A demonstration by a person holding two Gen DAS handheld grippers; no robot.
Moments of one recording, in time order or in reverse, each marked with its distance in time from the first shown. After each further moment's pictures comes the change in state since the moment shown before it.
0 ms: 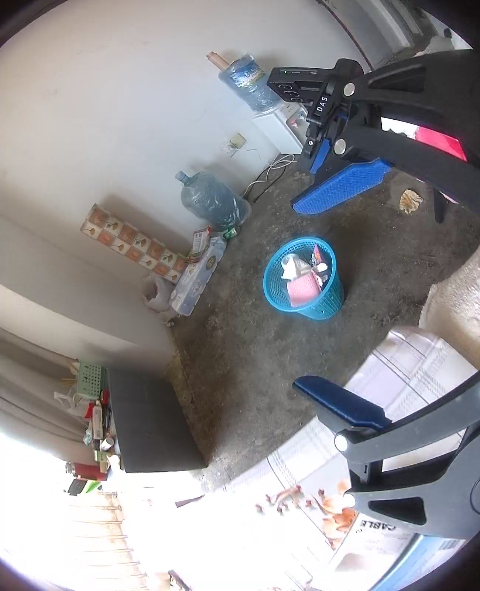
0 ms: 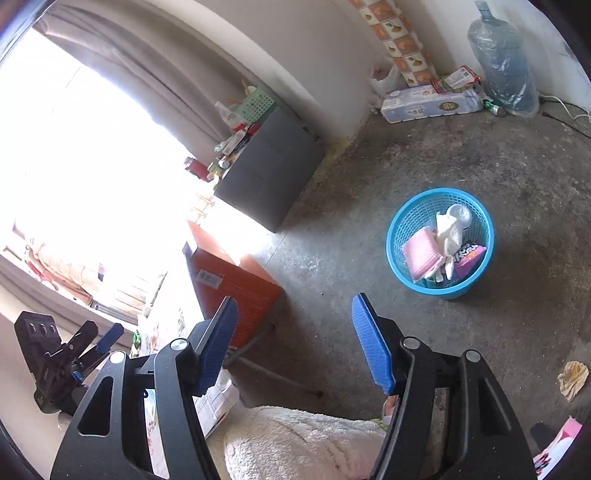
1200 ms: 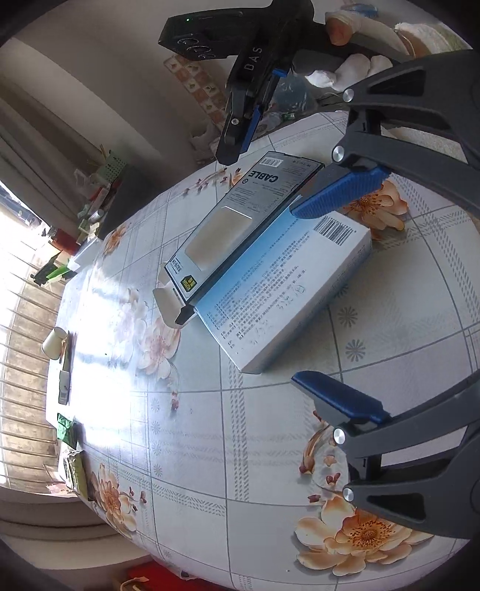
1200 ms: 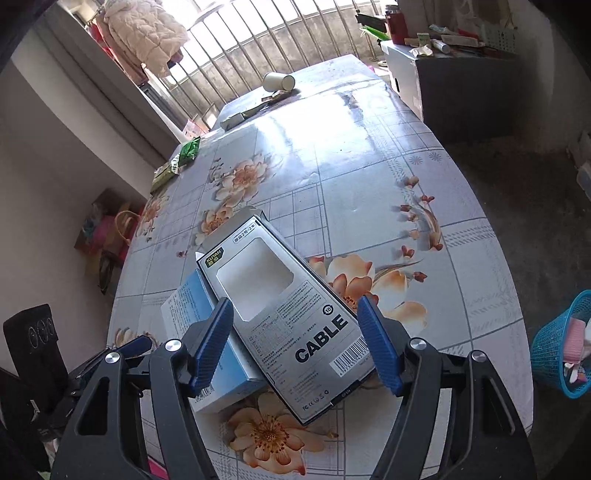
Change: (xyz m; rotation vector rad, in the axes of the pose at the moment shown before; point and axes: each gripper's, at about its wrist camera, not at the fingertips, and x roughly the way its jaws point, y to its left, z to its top) left arm -0.125 0.253 -0.147 -0.499 -0.023 0.394; right arm 0.258 0.338 -0.153 -0.656 0.492 0.075
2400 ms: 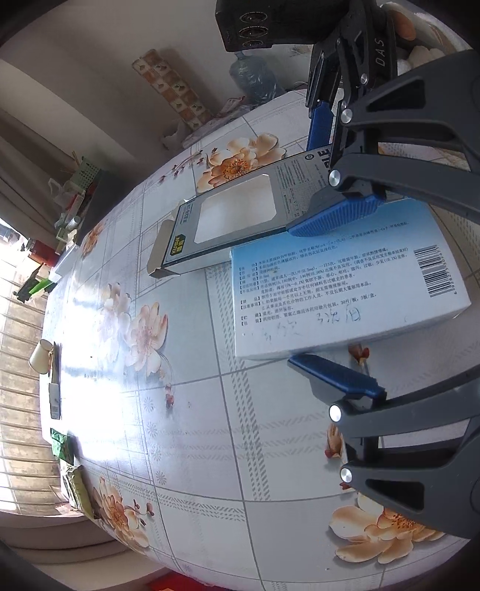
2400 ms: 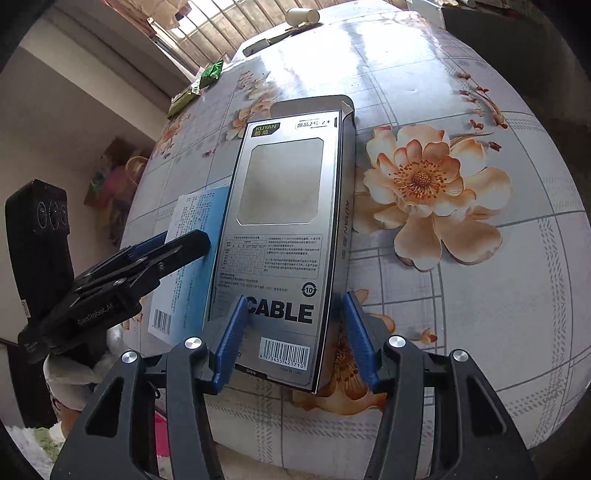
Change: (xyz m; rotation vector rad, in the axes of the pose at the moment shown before) left arm 0.012 0.022 0.000 0.106 0.066 0.002; right arm 0.033 0.048 -0.082 -0.020 0.192 0.056
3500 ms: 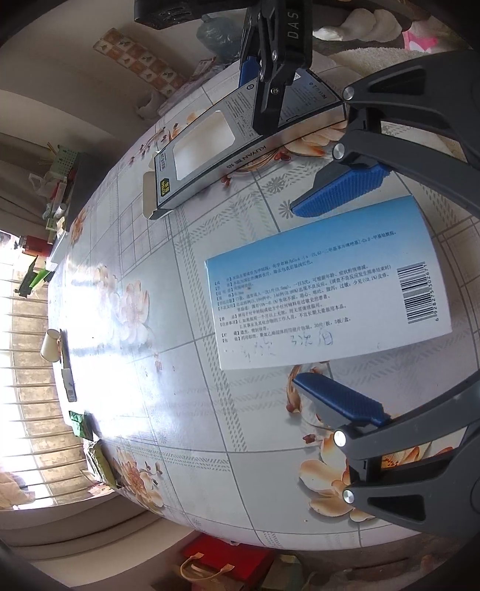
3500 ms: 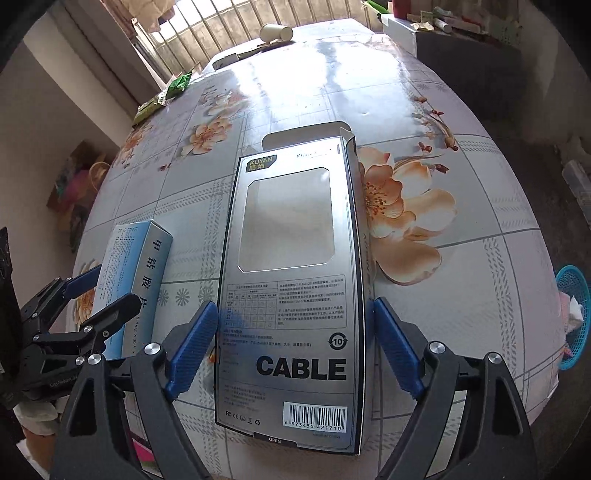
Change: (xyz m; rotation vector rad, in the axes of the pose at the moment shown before) left arm -0.014 -0.012 -0.025 0.107 -0.009 0.206; right arm -0.013 -0.022 0.009 -0.002 -0.085 -0.194
